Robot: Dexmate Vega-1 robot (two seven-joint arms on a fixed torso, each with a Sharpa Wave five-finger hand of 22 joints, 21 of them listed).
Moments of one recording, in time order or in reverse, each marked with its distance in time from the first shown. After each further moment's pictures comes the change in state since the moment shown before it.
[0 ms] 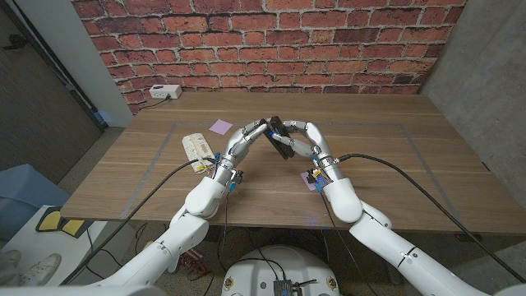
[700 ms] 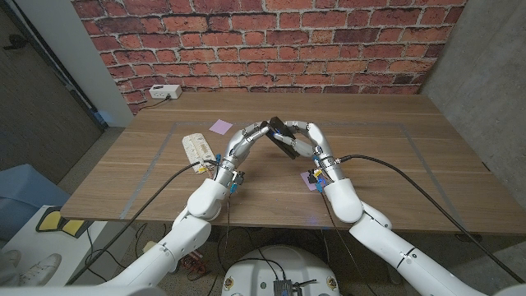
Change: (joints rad) left arm 0.013 -0.017 -0.002 -0.005 -0.014 0.018 0.031; left_hand 0.104 0.075 0.171 -0.019 -0.005 0.120 0.035 0.030 0.003 0.147 -0.050 0.058 0.085 0.061 -0.007 0.047 0.031 0.007 -0.015 0.000 0.000; right arm -0.001 0.008 0.006 0.016 0.010 0.013 0.003; right_hand 0.000 0.000 0.000 0.000 0.000 0.000 0.000 -0.003 -0.001 0.000 0.000 0.000 0.002 0.007 -0.004 0.000 0.006 0.000 0.000 0.007 0.000
